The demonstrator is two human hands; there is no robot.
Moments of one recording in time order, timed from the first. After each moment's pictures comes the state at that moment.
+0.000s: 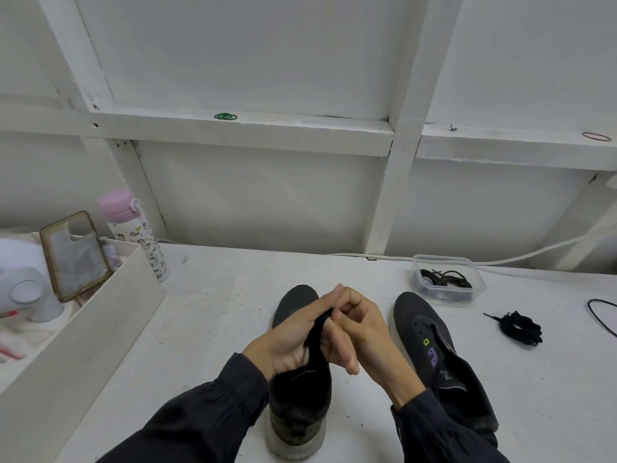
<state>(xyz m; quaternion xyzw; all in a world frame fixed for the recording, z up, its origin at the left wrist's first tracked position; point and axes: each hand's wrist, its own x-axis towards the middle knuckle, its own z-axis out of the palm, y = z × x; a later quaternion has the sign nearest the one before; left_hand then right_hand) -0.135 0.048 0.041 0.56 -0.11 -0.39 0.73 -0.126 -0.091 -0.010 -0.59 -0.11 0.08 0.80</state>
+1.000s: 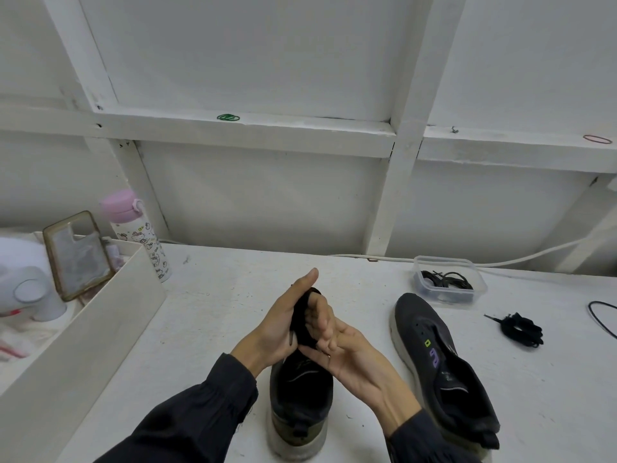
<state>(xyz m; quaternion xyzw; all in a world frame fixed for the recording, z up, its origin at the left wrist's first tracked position) -0.121 0.068 0.029 0.54 -0.14 -0.25 0.79 -0.146 -0.072 -0.008 -0.41 0.00 0.27 0.87</state>
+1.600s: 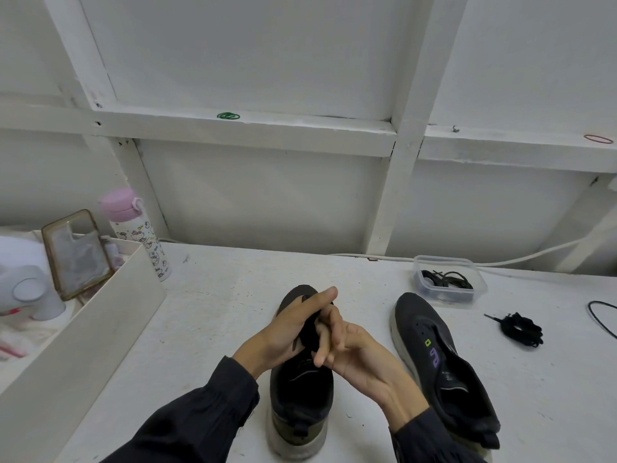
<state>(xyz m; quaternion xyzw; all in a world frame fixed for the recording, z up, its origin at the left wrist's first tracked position) -0.124 0.067 0.022 0.60 -0.19 -0.29 0.73 -0.145 -0.080 0.001 -0.47 -0.03 0.27 0.84</state>
